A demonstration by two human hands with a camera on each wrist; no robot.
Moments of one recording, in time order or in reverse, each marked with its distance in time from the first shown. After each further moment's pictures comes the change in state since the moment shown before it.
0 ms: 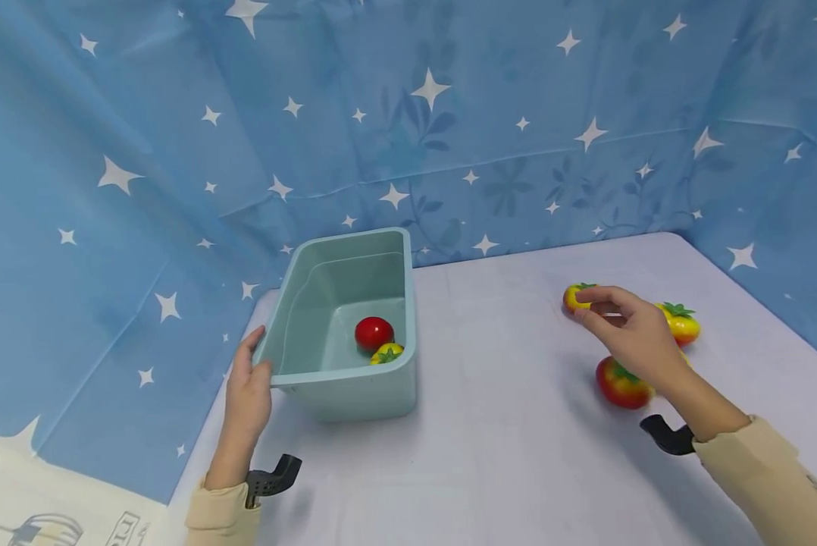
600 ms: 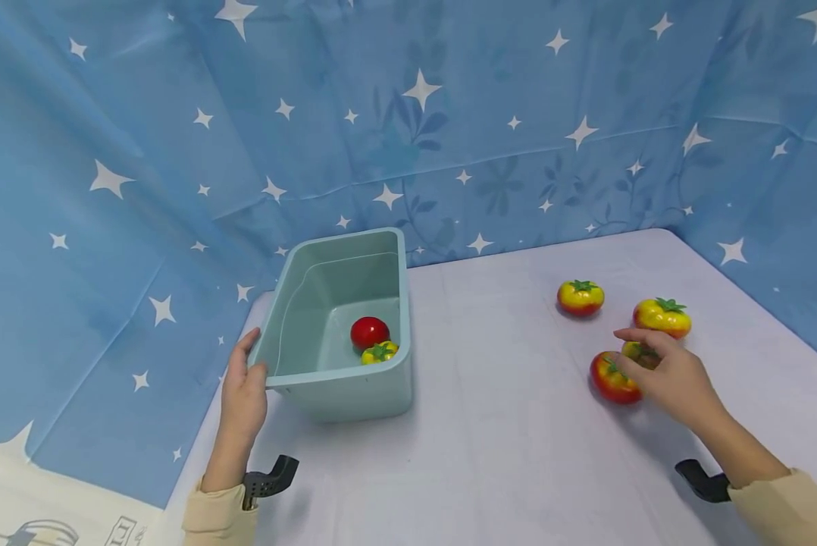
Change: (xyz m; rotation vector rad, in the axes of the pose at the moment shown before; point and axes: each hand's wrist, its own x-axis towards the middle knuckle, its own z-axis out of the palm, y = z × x) left_hand 0.000 0.001 0.002 -0.004 0.026 0.005; right_hand -0.041 0.061 -0.007 -0.150 -0.066 0.153
